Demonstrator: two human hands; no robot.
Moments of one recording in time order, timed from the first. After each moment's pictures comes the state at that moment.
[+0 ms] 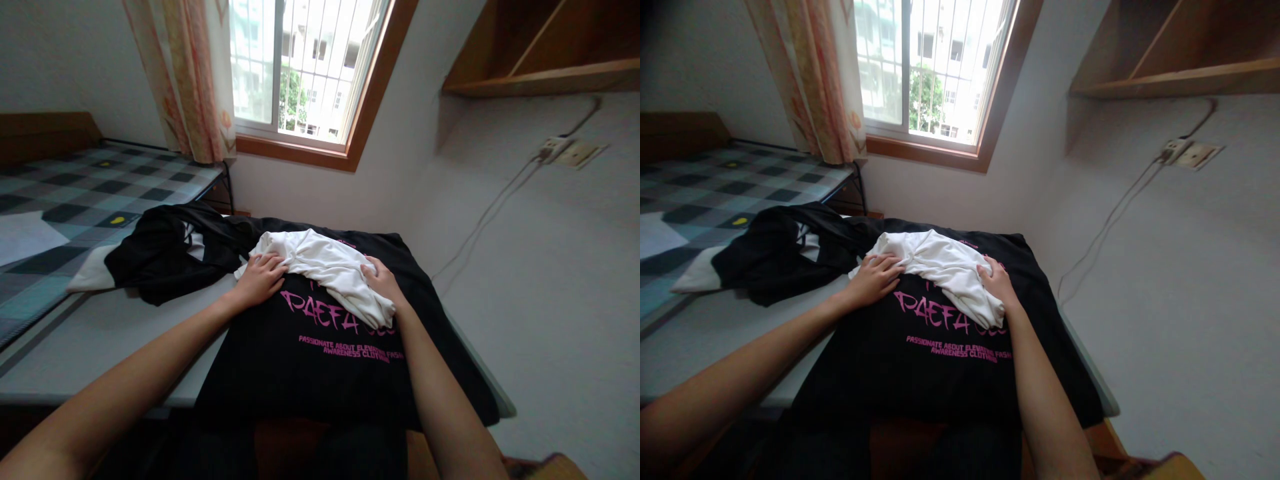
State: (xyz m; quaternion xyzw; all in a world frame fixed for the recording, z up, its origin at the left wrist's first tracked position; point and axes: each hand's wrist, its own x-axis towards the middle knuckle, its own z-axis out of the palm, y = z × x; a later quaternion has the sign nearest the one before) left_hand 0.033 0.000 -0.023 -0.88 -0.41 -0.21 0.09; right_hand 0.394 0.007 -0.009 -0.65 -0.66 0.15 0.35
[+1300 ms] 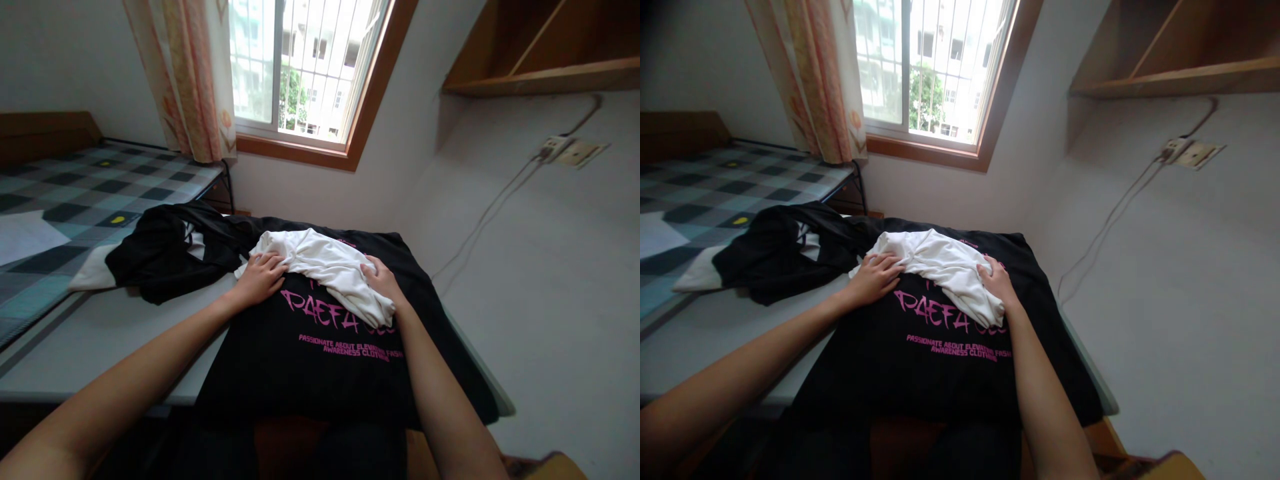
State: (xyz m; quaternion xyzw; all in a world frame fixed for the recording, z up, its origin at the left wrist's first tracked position) left_hand 0.032 0.001 -0.025 -0.88 -0.41 -0.22 0.09; right_hand 0.396 0.009 -0.012 -0.65 -0.66 0.14 0.35
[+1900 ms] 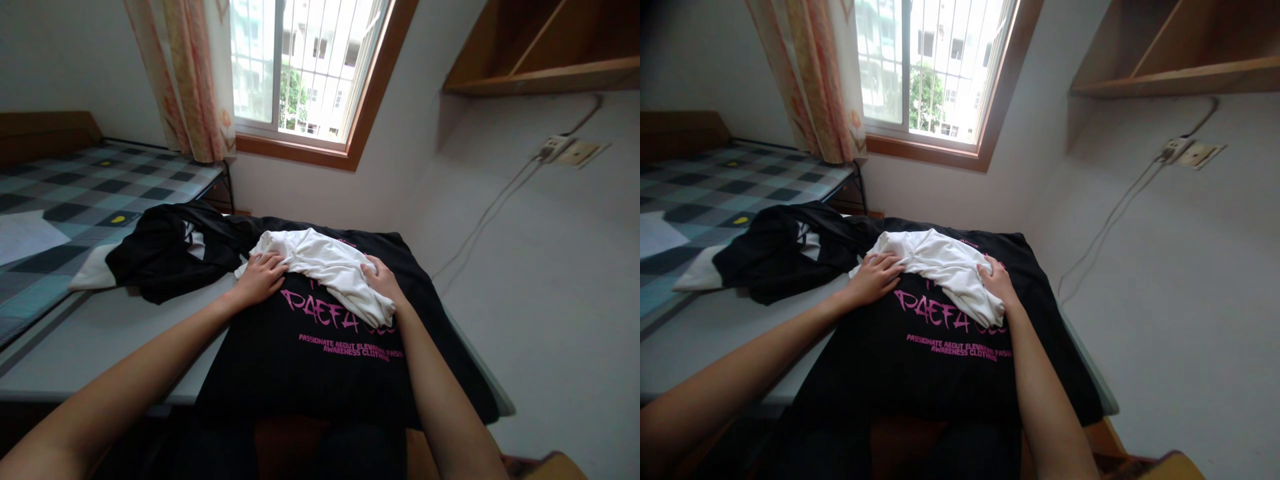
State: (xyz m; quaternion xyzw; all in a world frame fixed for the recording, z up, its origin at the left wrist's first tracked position) left_hand 0.032 0.000 -0.023 -0.88 -0.40 -0.22 0.11; right_hand 0.393 0.007 -0.009 -0.65 -0.66 0.14 0.35
